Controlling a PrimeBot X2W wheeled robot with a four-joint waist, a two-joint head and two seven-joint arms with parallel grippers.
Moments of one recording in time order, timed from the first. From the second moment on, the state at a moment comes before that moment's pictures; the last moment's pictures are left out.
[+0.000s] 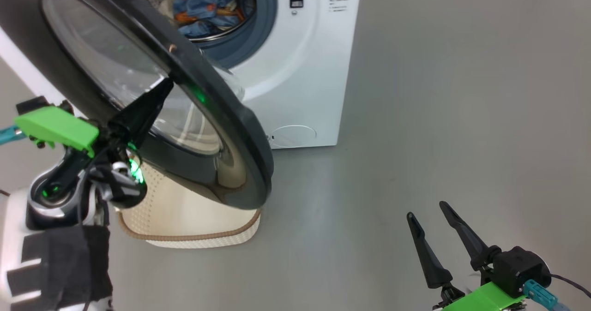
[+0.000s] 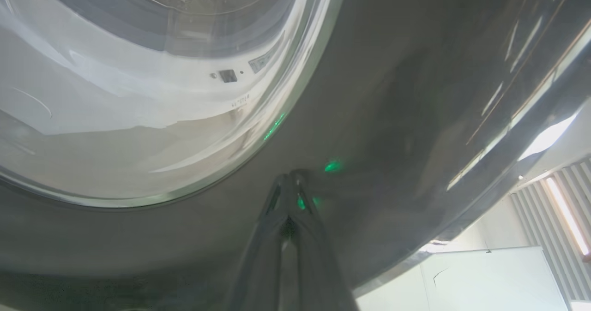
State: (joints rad) left arm -0.63 0.03 0.12 0.30 -1.52 0.09 0.65; right arm 0.00 -0.14 0.16 0.05 0.24 0.13 -0.26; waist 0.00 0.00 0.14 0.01
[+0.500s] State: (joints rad) left arm -0.72 0.05 0.07 0.50 -1.40 -0.05 0.51; right arm -0.02 -0.13 0.17 0.05 0.24 0.13 -0.26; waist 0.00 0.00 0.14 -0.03
